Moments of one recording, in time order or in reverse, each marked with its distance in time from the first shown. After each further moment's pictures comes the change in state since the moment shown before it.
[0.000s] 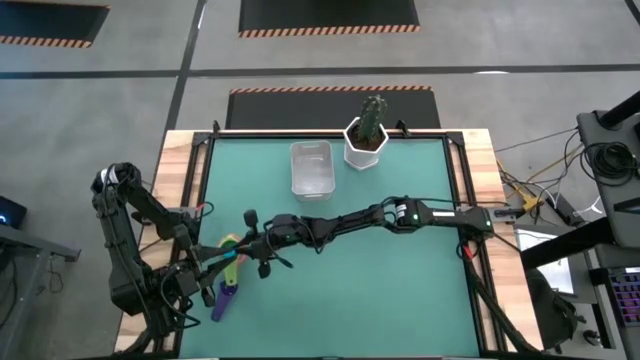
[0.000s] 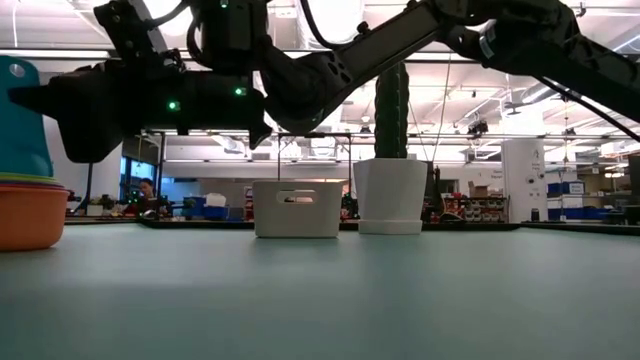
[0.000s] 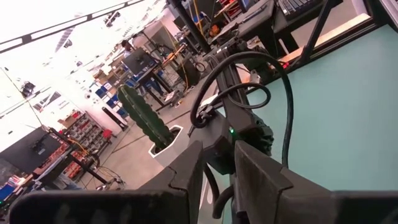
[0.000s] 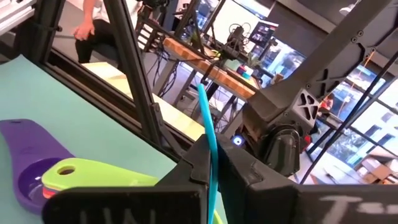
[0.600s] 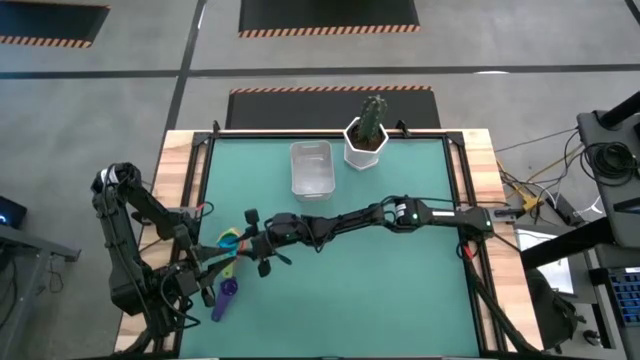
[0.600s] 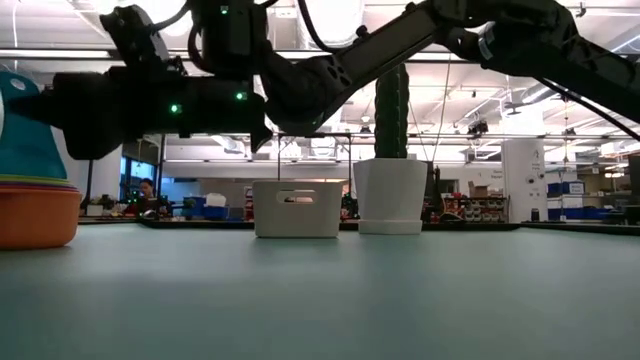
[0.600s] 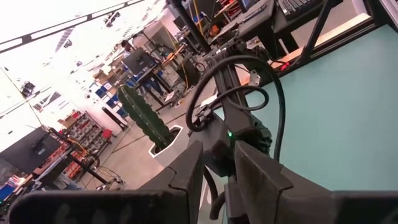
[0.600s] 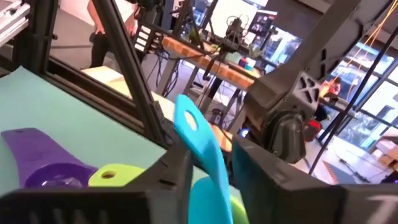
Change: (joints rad) left arm 0.000 0.000 0.000 0.000 0.000 0.000; right arm -0.006 0.002 -0.005 -0.002 0.000 0.095
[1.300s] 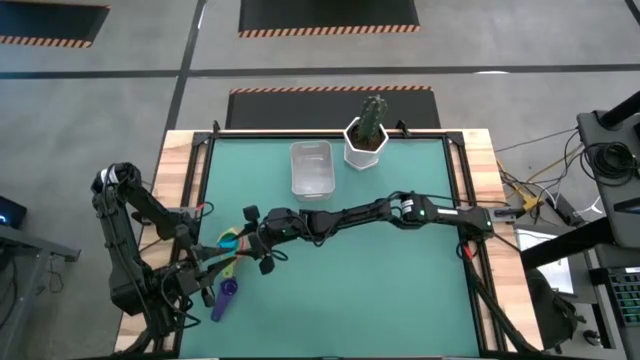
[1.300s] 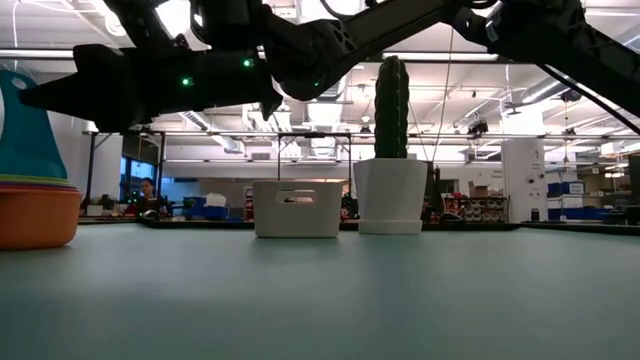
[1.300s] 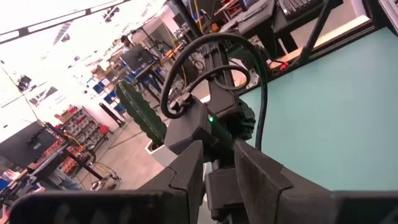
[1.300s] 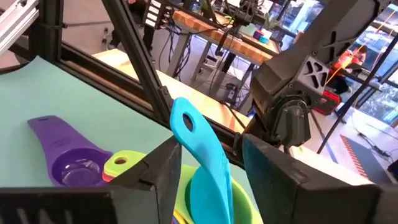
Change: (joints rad) left arm 0.000 0.000 0.000 0.000 0.011 -0.026; right arm -0.005 -0.088 0.000 -0.232 -0.009 0.021
